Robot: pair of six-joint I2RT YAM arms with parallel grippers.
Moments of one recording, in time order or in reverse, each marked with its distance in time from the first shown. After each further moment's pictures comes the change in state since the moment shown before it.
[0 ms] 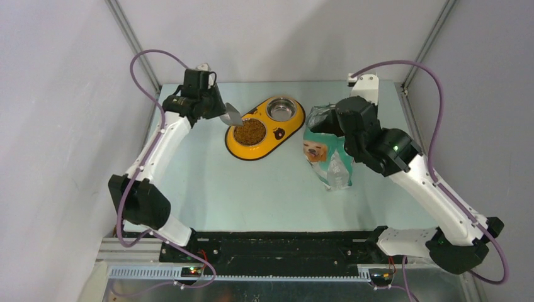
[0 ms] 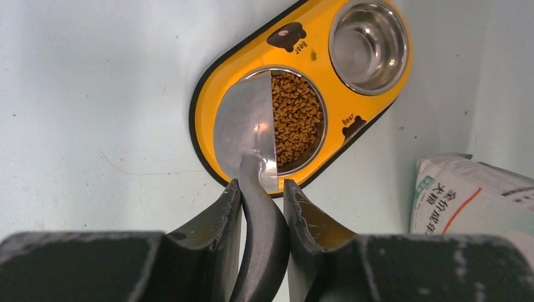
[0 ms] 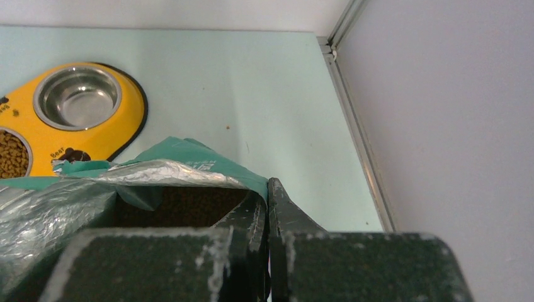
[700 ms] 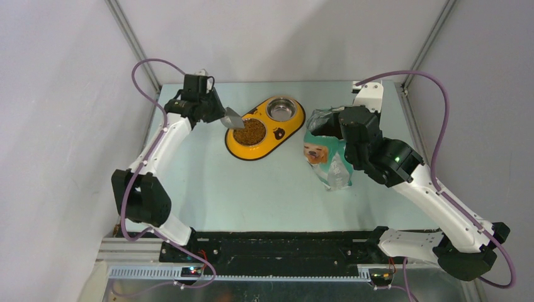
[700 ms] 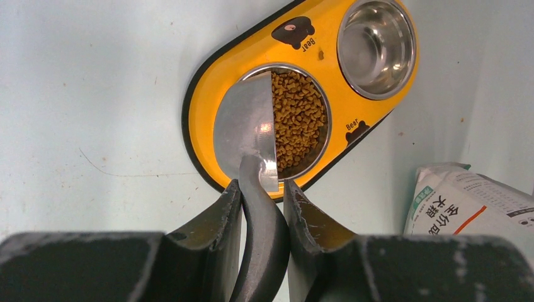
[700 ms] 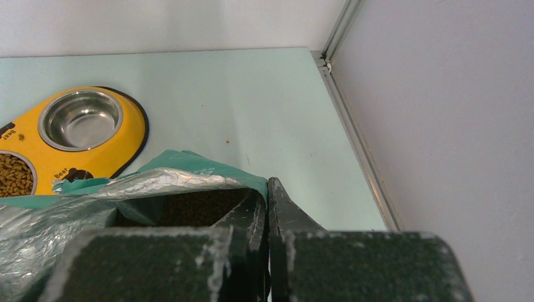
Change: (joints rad) left arm 0.044 0.009 -0.096 0.088 0.056 -0.061; right arm 0.034 -0.049 -0.078 0.100 0.069 -0.014
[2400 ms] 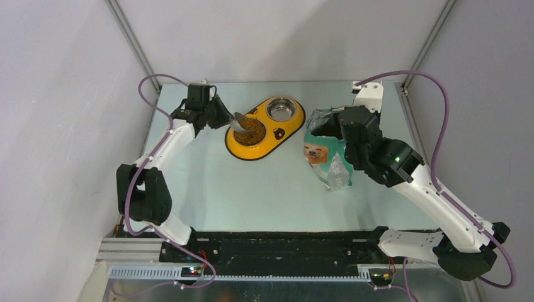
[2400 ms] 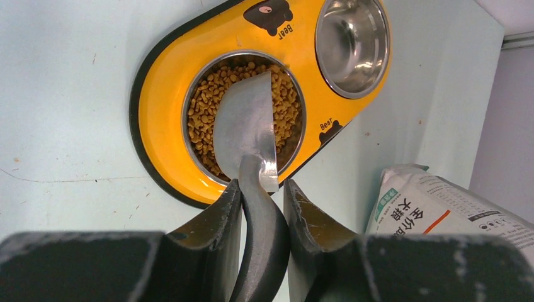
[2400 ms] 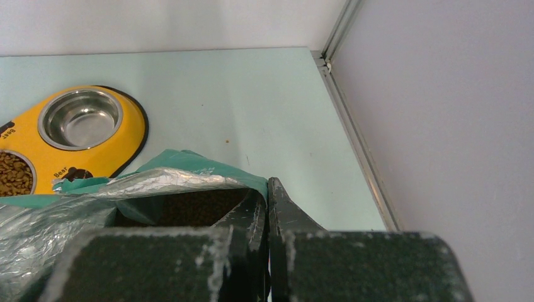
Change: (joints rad) left arm 0.012 0.011 -0.155 0.193 0.118 -0.142; right arm 0.002 0.000 0.002 -0.005 0.000 0.000
